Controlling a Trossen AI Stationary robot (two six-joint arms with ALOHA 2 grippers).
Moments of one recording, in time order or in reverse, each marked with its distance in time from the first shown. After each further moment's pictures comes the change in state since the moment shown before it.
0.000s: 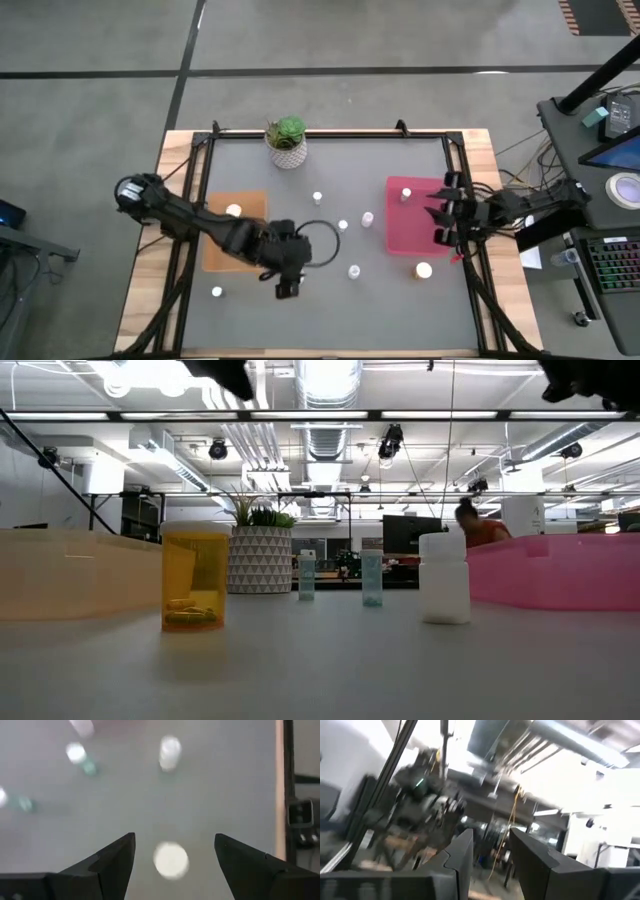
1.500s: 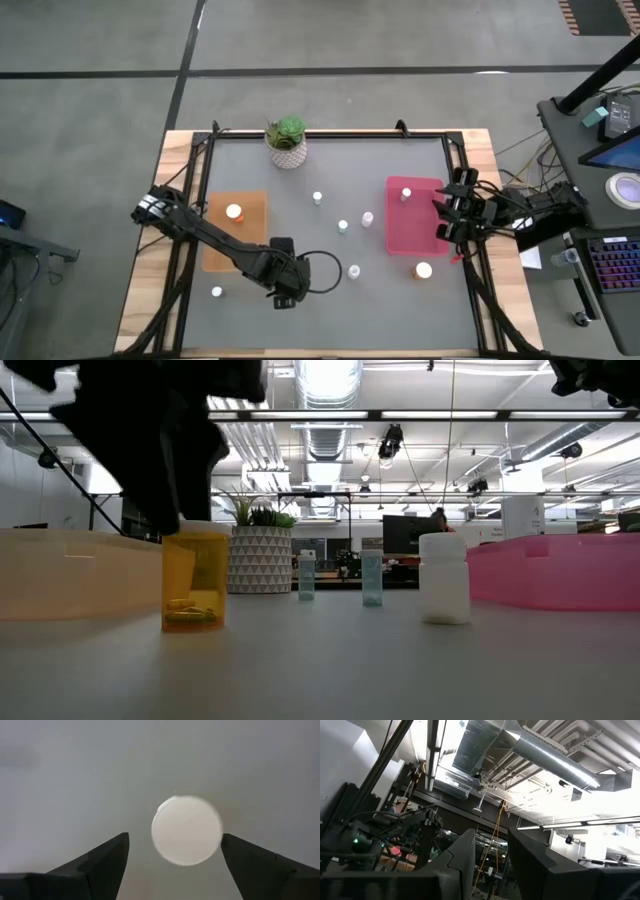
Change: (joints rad) left arm -0.055 0.165 -0.191 0.083 -0.019 -0.011; right arm -0.018 -0.057 0.000 -0.004 0.012 -0.070
